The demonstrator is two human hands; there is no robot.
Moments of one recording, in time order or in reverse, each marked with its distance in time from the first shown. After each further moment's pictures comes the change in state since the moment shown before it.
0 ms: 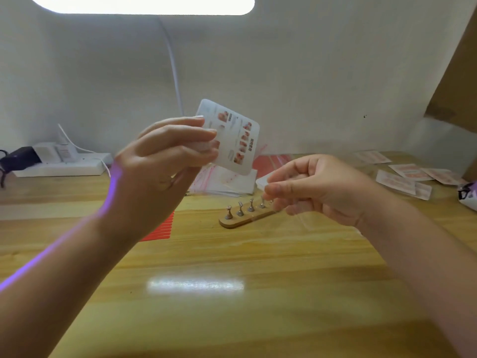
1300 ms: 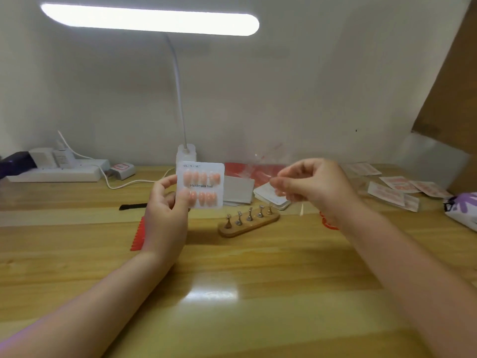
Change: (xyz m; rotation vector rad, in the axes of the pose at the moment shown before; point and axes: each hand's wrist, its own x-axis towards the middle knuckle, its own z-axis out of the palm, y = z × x) left_hand -0.067 -0.013 0.059 -0.519 0.192 -1.153; right_hand 0.024 0.018 -0.010 -0.199 0.368 -0.161
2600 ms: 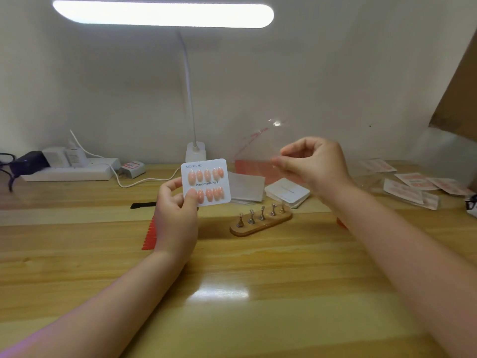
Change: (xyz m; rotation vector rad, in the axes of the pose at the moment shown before) left_hand 0.005 -0.010 -0.001 0.043 0.075 -0.062; right_hand 0.039 0.004 0.020 0.099 0.139 -0.109
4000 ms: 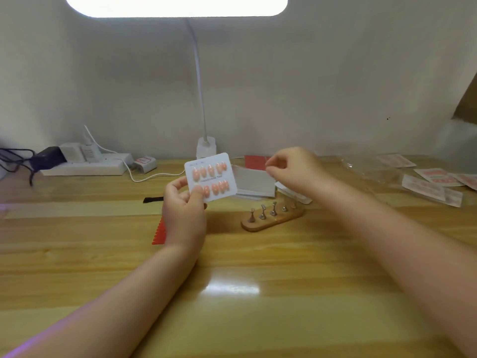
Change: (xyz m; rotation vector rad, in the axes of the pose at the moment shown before) left_hand -0.003 0.009 -0.001 -0.103 0.090 -0.122; right_hand 0.021 0.019 0.035 -0.798 -0.242 -0.036
